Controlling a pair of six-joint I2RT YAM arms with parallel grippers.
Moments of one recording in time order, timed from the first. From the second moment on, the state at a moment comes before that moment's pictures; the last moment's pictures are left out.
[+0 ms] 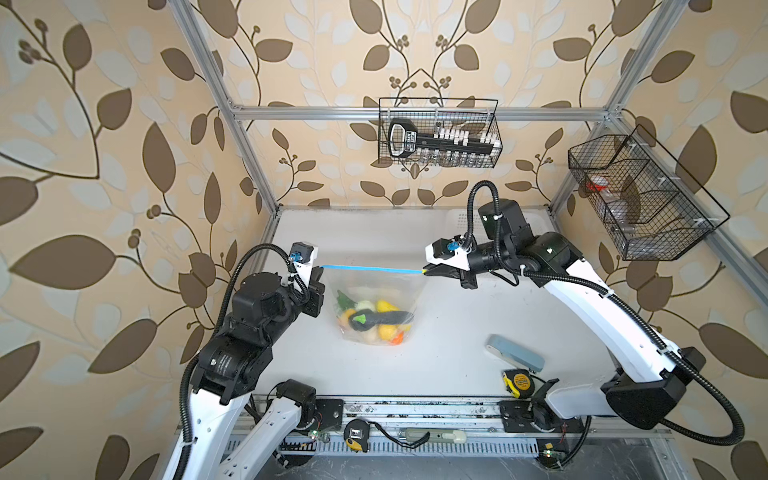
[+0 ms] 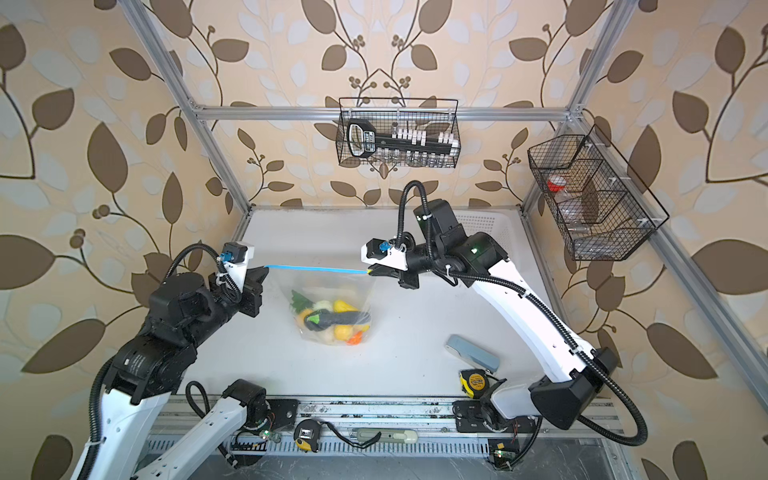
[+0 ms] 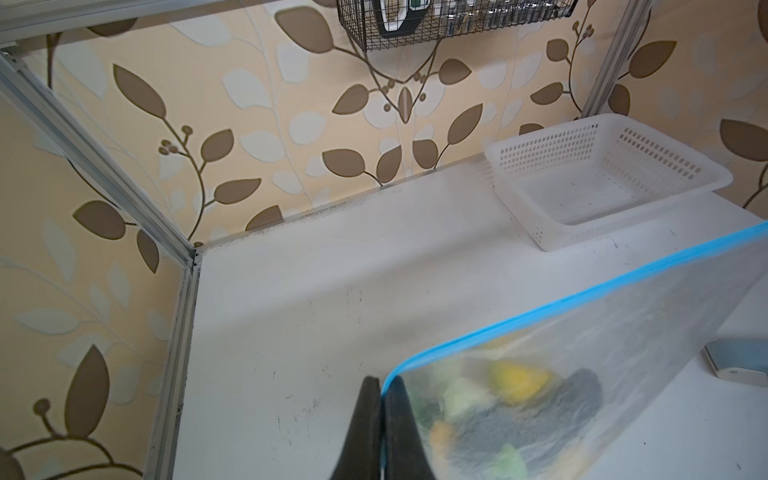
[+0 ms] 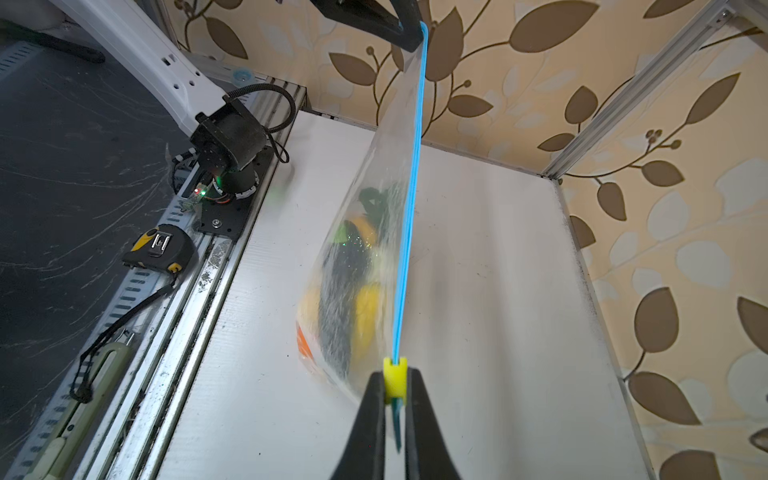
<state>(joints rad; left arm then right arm) -0.28 0.61 1.10 -0.83 0.00 0.09 0.62 1.37 1.58 -0.90 -0.63 -0.81</state>
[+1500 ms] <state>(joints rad) -0.17 1.27 1.04 -0.54 -0.06 0.03 0.48 1.70 1.56 -0.63 -0.58 -0.70</state>
